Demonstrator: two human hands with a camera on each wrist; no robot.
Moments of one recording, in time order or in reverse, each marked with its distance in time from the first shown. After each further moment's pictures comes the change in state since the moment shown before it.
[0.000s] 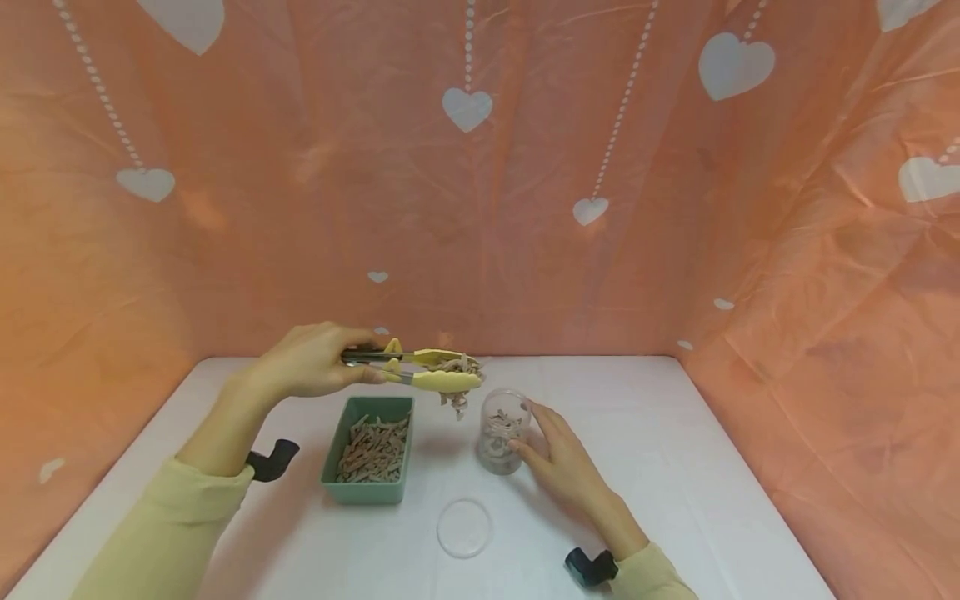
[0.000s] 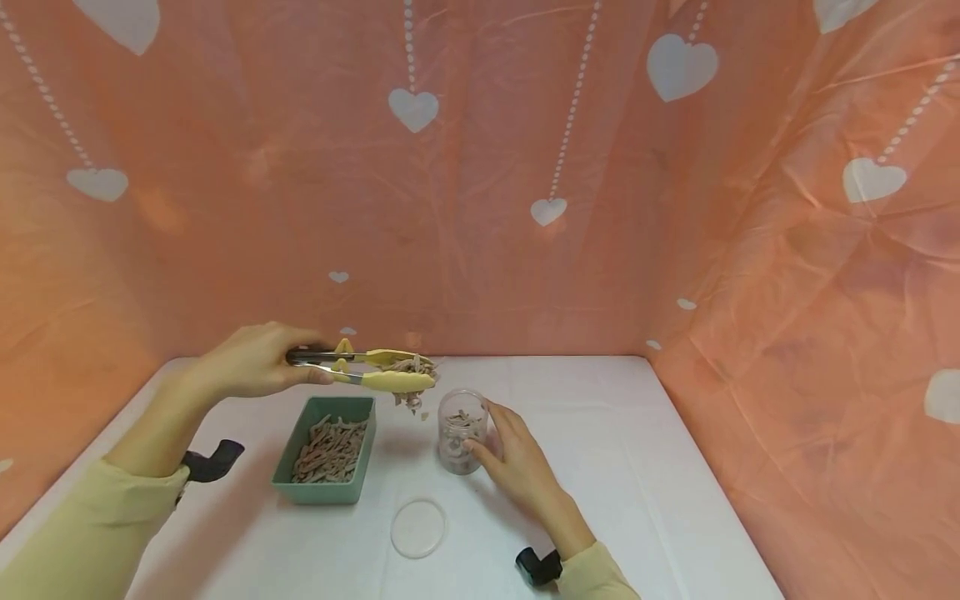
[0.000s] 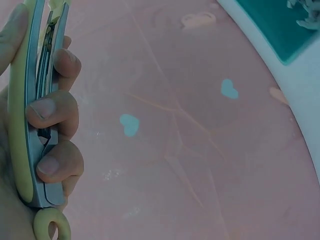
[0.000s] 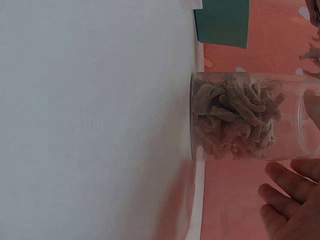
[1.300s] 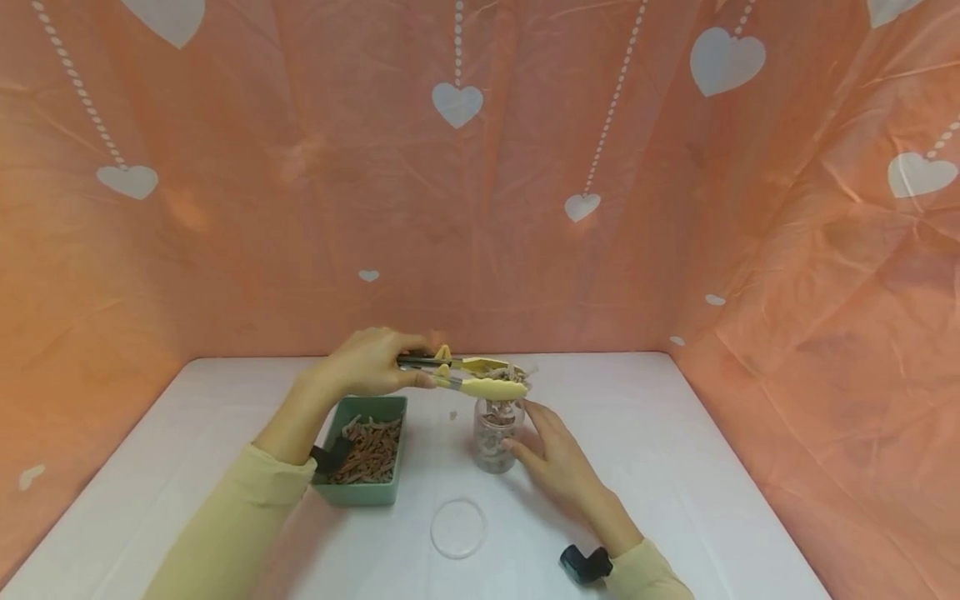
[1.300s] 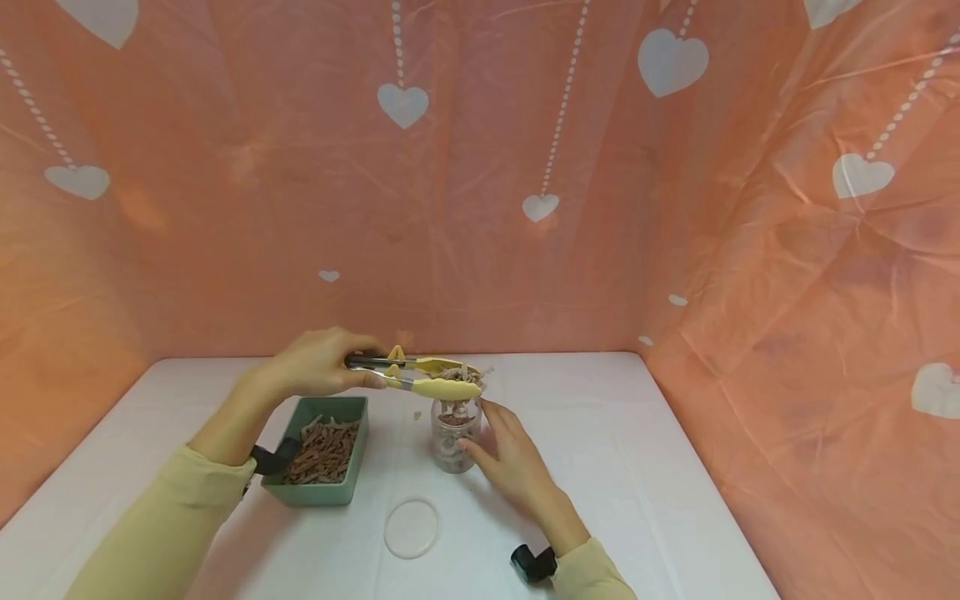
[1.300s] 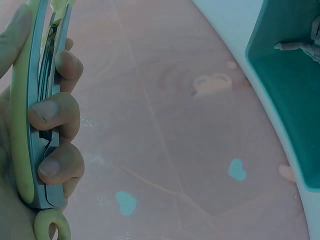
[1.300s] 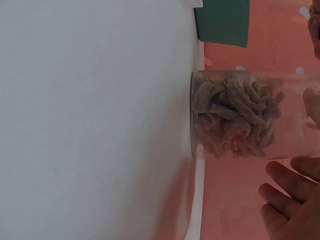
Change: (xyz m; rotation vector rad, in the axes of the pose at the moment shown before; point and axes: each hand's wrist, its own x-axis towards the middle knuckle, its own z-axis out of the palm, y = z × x) left_hand 0.051 0.028 0.039 -0.069 -0.044 0.073; right_hand 0.000 -0.001 -0.003 -0.025 -0.007 -0.020
